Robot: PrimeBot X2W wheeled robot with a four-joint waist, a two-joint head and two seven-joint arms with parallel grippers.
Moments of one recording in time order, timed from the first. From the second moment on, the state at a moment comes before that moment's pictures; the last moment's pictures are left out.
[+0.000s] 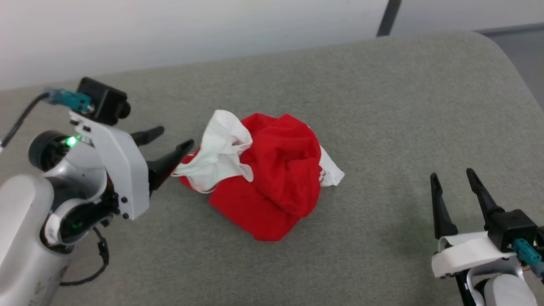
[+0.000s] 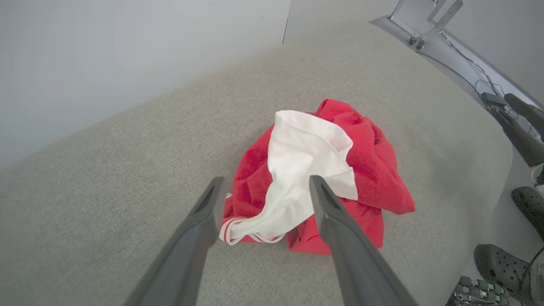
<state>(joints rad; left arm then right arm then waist) -0.60 0.67 -0.39 -0.05 -0.90 -0.09 0.67 -0.19 -0.07 -0.05 0.22 0.00 0.13 -0.26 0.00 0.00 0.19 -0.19</state>
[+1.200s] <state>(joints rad) -0.70 0.69 -0.47 -0.01 -0.93 -0.06 0.86 -0.22 -0.05 -0.07 0.22 0.00 0.13 -0.26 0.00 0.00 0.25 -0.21</state>
